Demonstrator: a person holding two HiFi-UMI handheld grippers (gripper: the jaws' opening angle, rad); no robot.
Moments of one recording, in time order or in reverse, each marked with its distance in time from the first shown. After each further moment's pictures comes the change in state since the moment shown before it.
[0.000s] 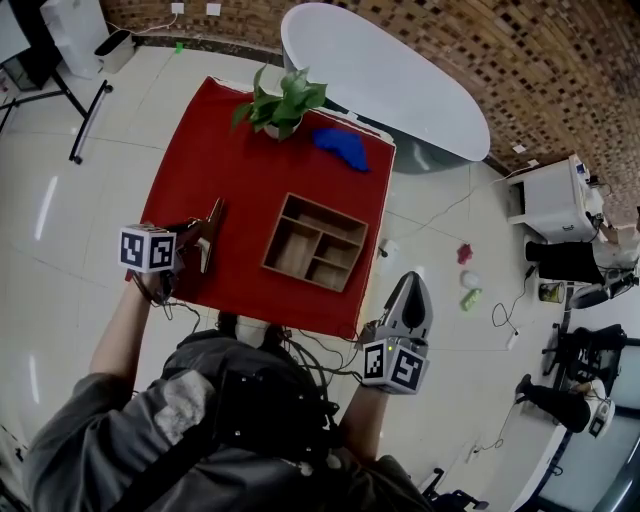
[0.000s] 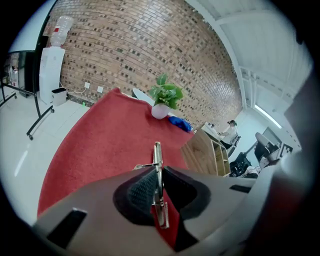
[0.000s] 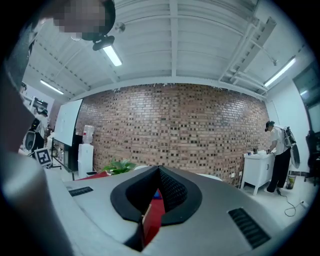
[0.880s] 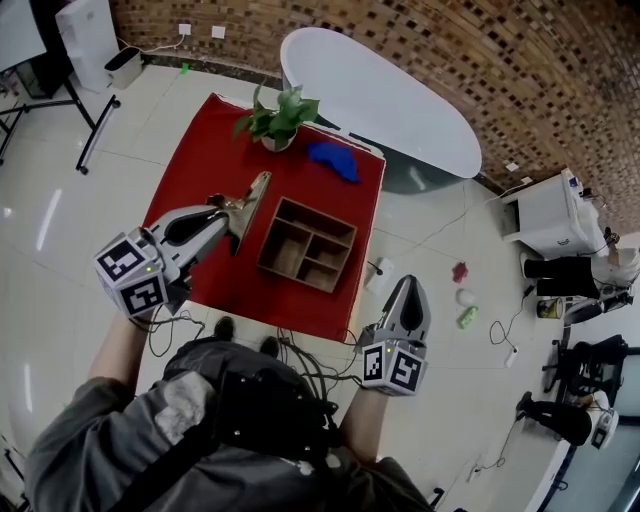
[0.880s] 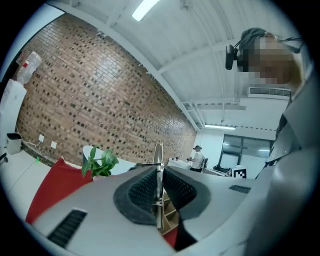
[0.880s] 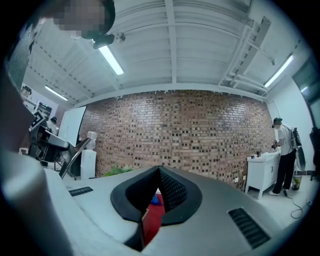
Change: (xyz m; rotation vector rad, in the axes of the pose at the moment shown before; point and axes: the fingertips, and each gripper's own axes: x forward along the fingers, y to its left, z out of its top) left arm -0.141 -0.248 0.067 0.363 -0.552 -0.366; right arm -0.065 -0.045 0.027 0.011 -0.075 0.042
